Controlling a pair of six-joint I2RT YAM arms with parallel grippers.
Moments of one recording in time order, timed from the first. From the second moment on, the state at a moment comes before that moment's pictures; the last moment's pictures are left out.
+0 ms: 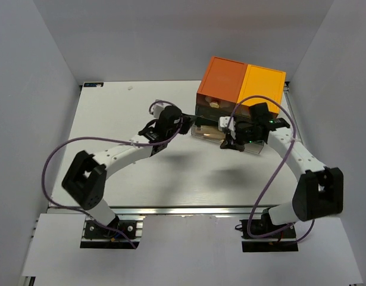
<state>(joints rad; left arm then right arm) -0.73 1.65 1.16 0.08 -0.25 -1.53 0.24 1.40 1.09 -0.77 -0.92 -1.14</state>
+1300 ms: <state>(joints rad) -0.60 1.03 0.68 -0.19 -0.50 -1.21 0.48 1.67 1.07 -0.19 -0.08 -0.67</state>
